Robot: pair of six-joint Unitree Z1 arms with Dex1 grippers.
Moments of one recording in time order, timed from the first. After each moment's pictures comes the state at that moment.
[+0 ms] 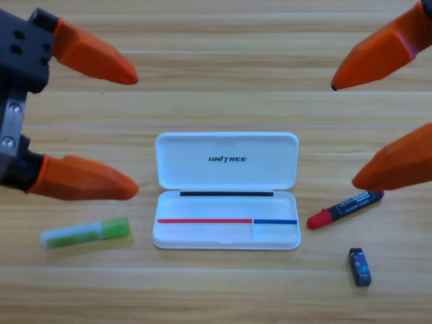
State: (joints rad) arm 0 -1.02 1.24 -1.22 0.65 -0.12 0.45; arm 1 0.91 1.42 -1.48 0.87 0.44 -0.46
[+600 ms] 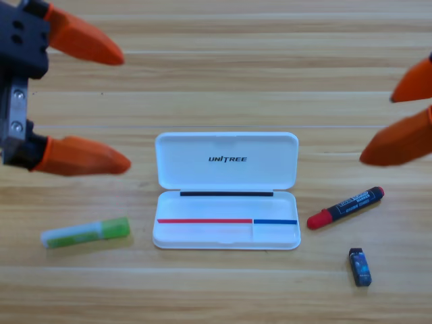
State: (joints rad) arm 0 -1.02 1.24 -1.22 0.65 0.02 0.50; arm 1 0.91 1.43 -1.38 0.87 0.06 -0.06
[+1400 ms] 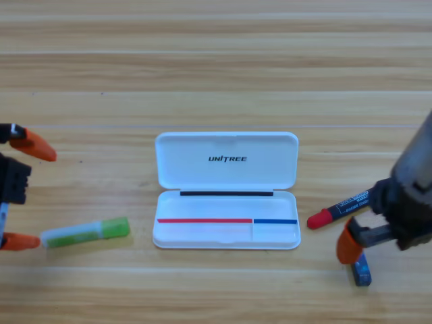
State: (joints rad) arm 0 -0.91 1.33 -0.87 0.61 0.27 0.82; arm 1 0.91 1.81 -1.18 0.77 -0.04 0.54
